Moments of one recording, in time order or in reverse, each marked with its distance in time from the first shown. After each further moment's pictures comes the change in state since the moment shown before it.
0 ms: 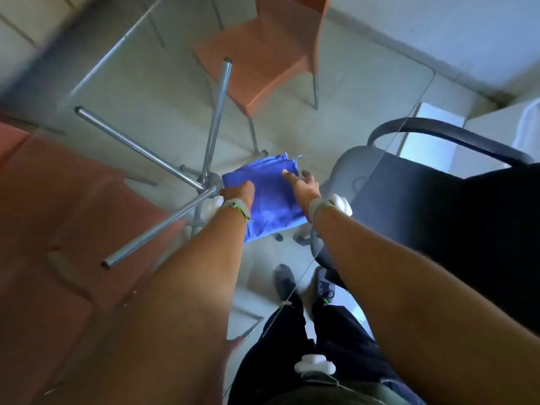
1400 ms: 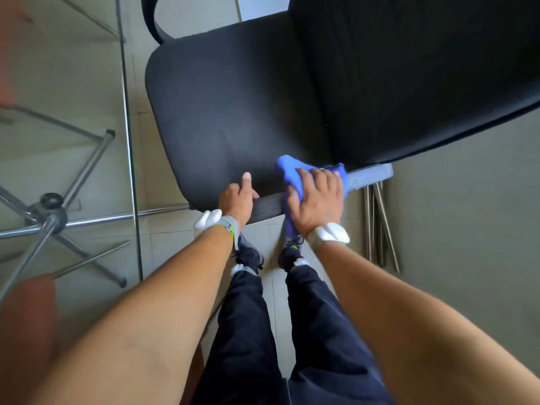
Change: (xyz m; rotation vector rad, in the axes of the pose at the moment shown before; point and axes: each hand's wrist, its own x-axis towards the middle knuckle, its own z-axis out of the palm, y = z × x) left_hand -0.117 -0.145 0.366 0.671 -0.354 0.574; right_hand -0.025 0.401 -0.244 -0.699 0.901 -0.246
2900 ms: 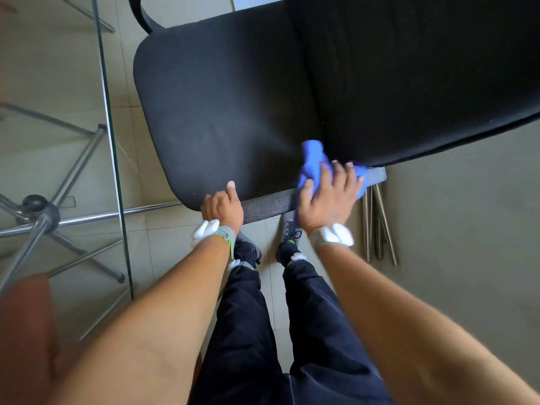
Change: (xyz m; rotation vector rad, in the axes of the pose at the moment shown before) left_hand 0.009 -0.028 0.019 0.410 0.221 0.029; right_hand 0.001 0.020 -0.011 -0.018 0.001 0.253
